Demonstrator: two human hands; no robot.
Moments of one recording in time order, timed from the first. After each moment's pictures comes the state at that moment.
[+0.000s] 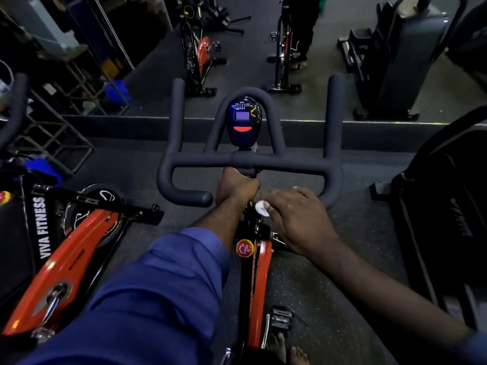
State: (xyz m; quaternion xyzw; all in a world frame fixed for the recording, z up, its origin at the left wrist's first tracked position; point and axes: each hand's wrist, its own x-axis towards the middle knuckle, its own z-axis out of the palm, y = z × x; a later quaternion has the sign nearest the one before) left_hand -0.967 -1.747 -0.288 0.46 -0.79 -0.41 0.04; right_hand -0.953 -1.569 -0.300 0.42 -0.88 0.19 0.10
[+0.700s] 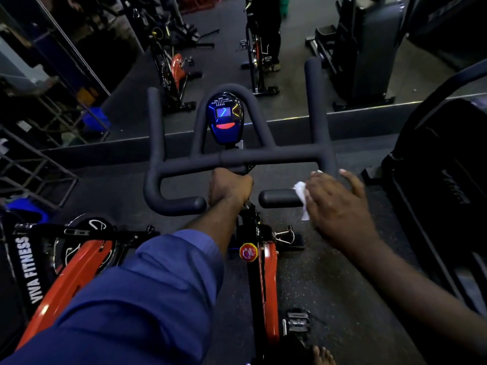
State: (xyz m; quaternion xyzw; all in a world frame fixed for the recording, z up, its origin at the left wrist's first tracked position) left_hand -0.971 -1.754 -0.301 0.43 -0.81 -0.40 0.08; right_hand -0.950 -1.517 -0.329 0.31 -0.91 0.12 0.23
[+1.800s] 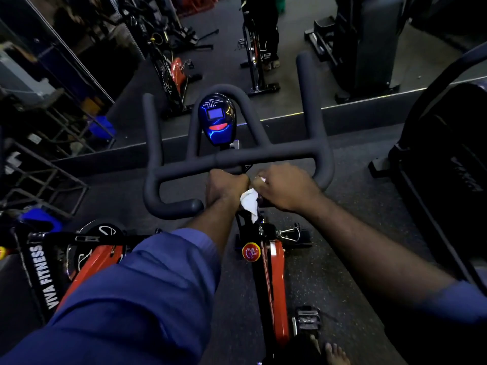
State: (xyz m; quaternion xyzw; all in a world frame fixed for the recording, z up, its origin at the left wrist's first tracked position) left_hand -0.967 -1.747 -0.292 0.42 -0.81 -0.40 0.09; right_hand -0.984 -1.602 -0.273 0.27 -0.93 0.24 -0.05
